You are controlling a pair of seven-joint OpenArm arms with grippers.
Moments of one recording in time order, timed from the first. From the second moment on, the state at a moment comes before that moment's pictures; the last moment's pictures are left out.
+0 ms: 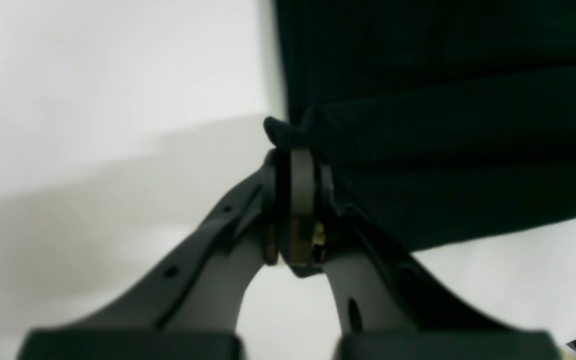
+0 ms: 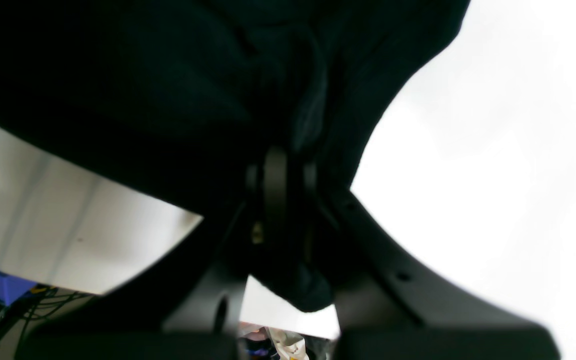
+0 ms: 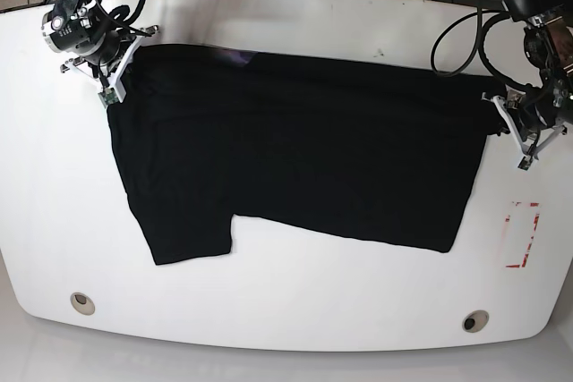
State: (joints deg) left arm -1.1 -22.5 -27.3 89.2 -25.2 -42.0 73.9; right arm -19.7 9.8 30.8 110.3 18.1 40.1 -70.5
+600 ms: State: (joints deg) left arm 2.2 -22.6 -27.2 89.2 -24.6 -41.9 74.1; right arm -22.2 9.9 30.8 110.3 17.5 40.2 -70.5
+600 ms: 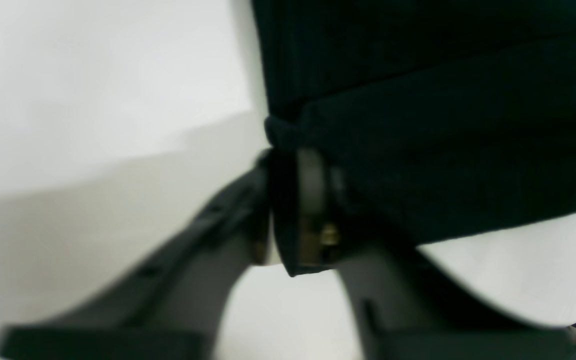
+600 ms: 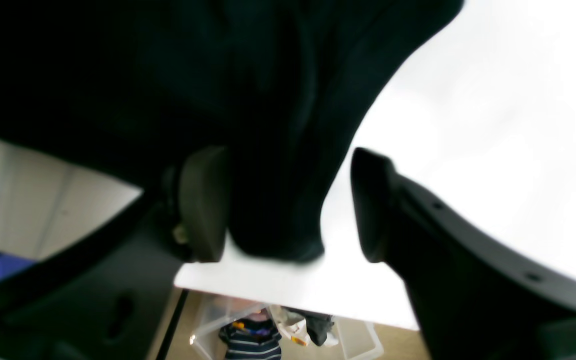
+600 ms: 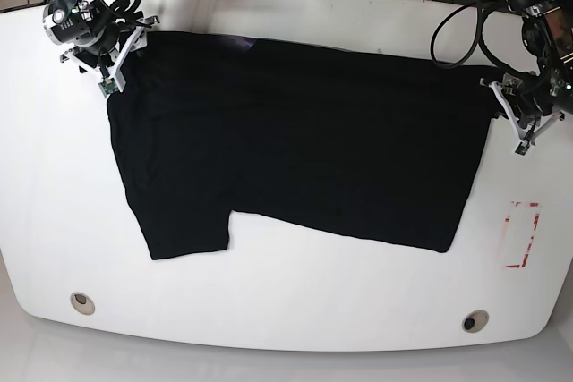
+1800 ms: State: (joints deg) left arm -4.7 -19.1 -26.7 99.3 -21.4 -41.9 74.1; right arm -12.9 5.3 33.8 110.3 18.4 40.0 -70.6
